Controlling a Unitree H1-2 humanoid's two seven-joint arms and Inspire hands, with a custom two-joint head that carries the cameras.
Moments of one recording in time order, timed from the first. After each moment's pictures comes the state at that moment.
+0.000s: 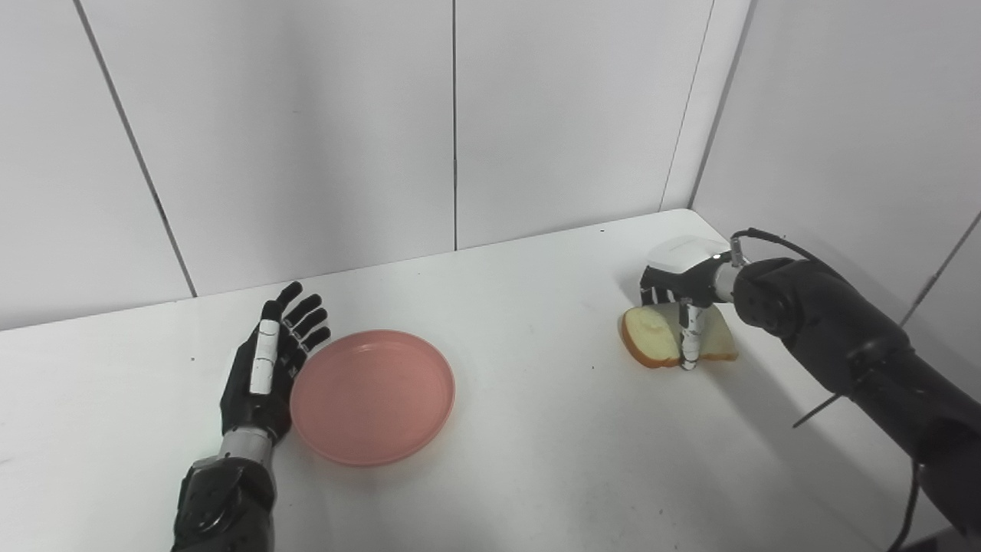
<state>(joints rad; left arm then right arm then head) -0.67 -0.10 0.08 0.91 -0.24 -0.27 -0.21 -0.60 -0.91 0.35 0.41 -0.76 -0.07 0.50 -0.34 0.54</state>
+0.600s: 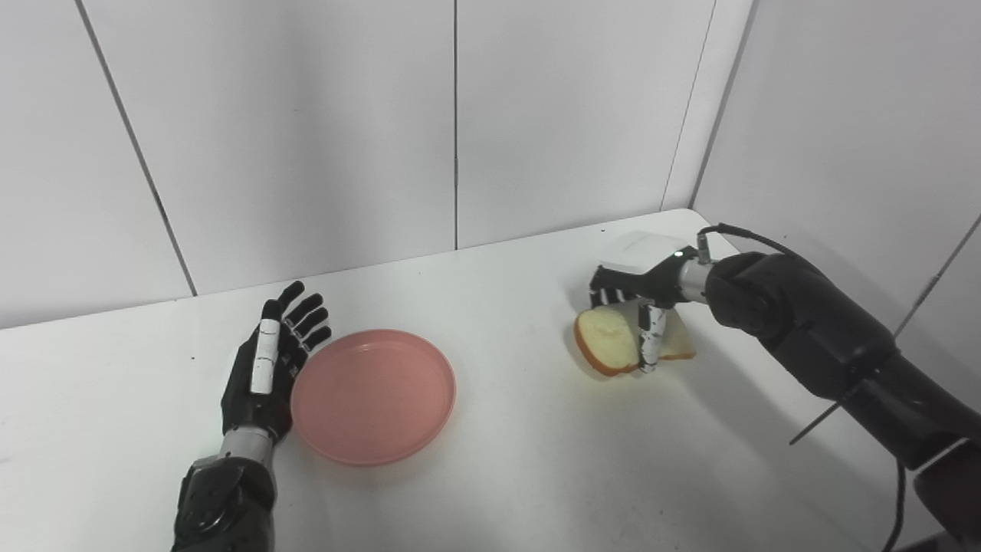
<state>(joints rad) -0.66 -0.09 0.07 0.91 -0.23 -0.26 -0.22 -0.62 -0.87 0.33 0.10 -0.67 -0.10 0.61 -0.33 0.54</state>
